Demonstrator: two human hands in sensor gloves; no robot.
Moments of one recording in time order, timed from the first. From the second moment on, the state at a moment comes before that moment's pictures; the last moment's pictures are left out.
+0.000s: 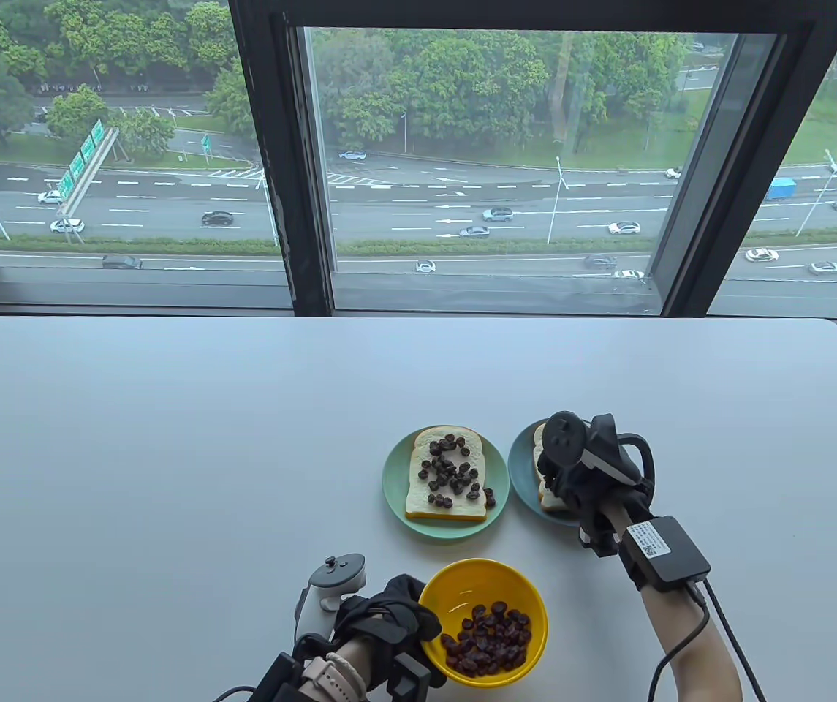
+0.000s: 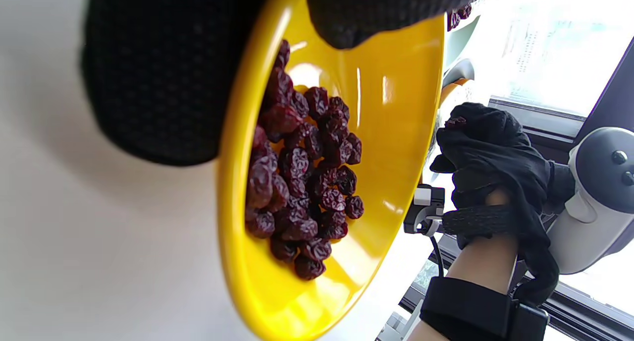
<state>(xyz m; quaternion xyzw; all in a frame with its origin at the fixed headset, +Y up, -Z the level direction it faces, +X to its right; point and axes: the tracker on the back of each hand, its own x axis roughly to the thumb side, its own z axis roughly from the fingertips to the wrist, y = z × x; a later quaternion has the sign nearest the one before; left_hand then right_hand) -0.101 -0.804 -0.282 -0.44 0.08 0.64 0.63 0.188 -0.742 -0.468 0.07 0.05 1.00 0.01</state>
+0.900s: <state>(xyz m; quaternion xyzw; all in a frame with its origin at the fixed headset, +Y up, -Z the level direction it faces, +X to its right) -0.103 -0.803 -0.282 -0.43 0.09 0.63 0.64 0.216 -0.704 -0.414 0.13 0.06 0.99 0.05</state>
